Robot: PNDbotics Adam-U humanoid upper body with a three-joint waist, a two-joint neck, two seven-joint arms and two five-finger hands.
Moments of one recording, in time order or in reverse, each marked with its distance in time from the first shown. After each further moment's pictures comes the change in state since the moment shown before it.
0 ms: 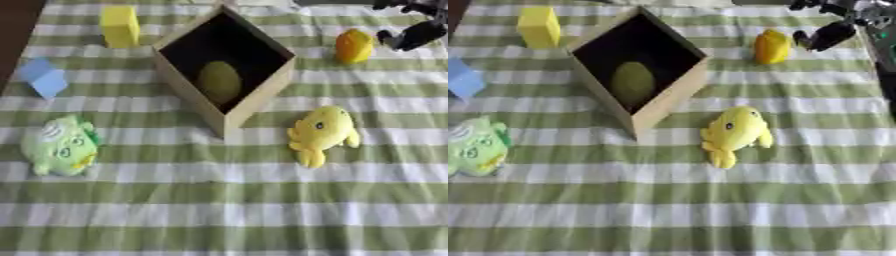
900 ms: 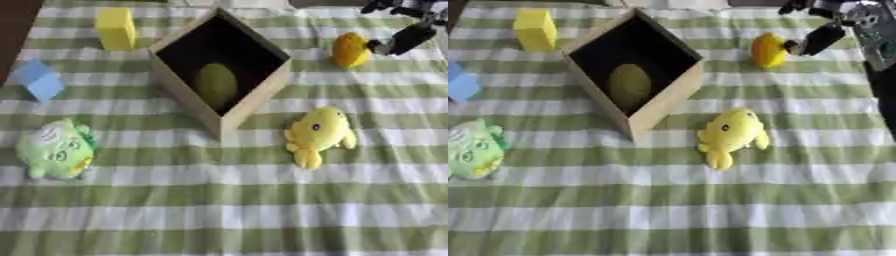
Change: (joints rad) left arm -0.001 0.000 -0.005 0.000 0.004 0.003 -0.005; right arm -0.021 -0.002 0.014 -0.017 0.057 -0.035 0.044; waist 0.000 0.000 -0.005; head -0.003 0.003
